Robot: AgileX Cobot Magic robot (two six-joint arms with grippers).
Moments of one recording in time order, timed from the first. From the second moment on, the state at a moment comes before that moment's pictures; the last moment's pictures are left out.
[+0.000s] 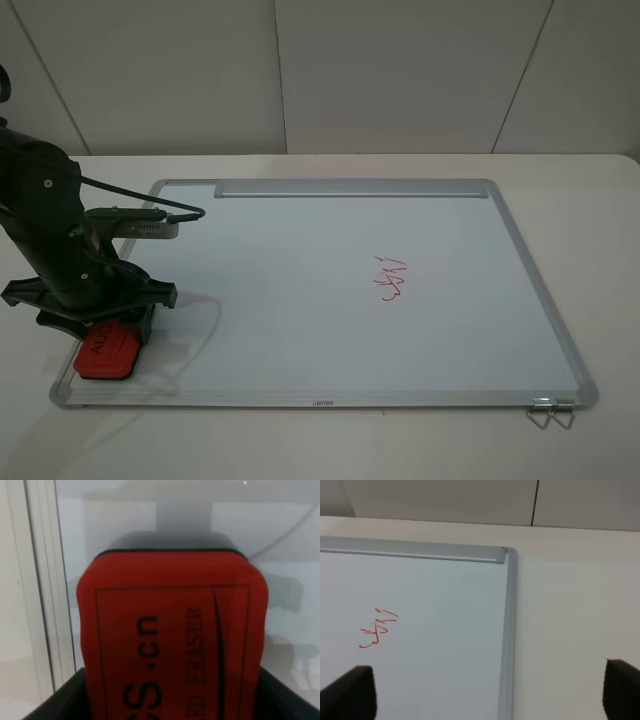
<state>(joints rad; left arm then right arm) -0.38 1.75 -0.74 0.07 0.57 -0.42 0.01 0.01 -0.52 0.00 1.06 -0.02</state>
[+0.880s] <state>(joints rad) -0.38 1.67 -0.73 0.06 0.56 -0.41 0.01 0.01 -0.52 0.00 1.06 -0.02</state>
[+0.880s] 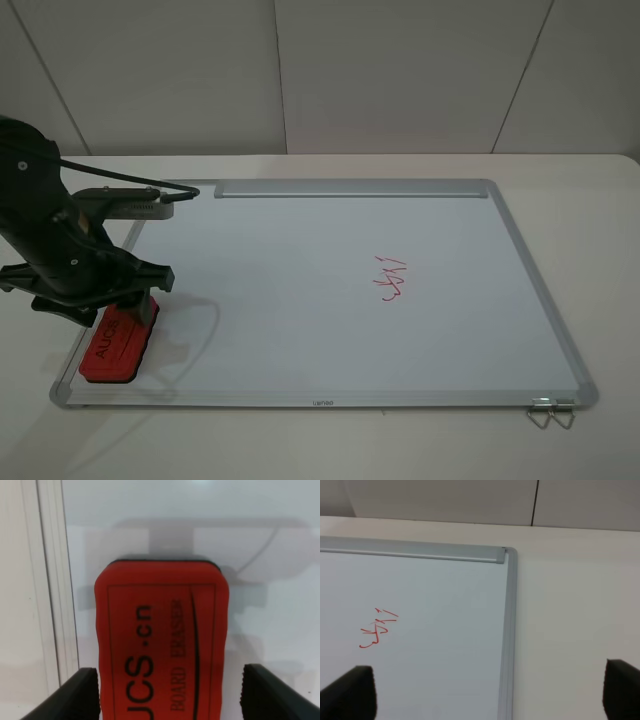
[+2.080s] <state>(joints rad) -0.32 0.55 -0.55 0.18 0.83 -0.29 0.01 0.01 -0.52 0.00 1.06 -0.02</state>
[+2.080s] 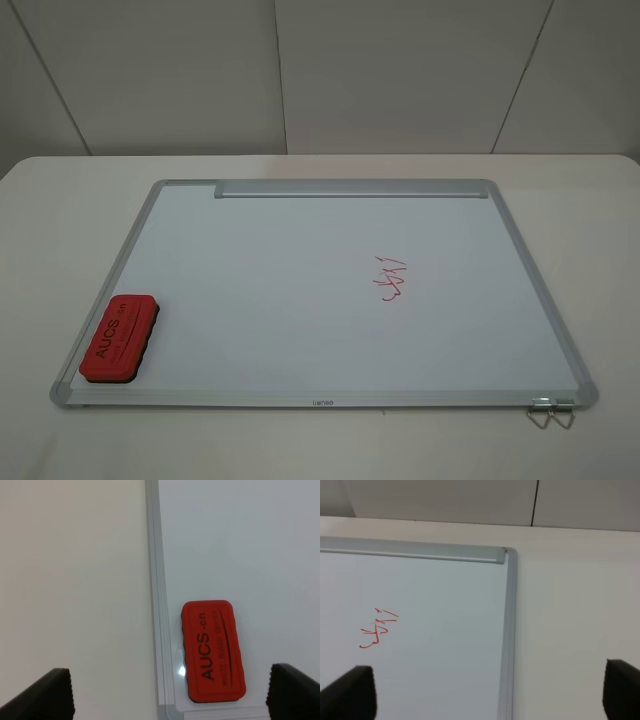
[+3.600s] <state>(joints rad) -0.21 -0.01 -0.50 0.07 1.07 -0.12 0.01 0.01 -0.52 0.00 1.06 -0.02</state>
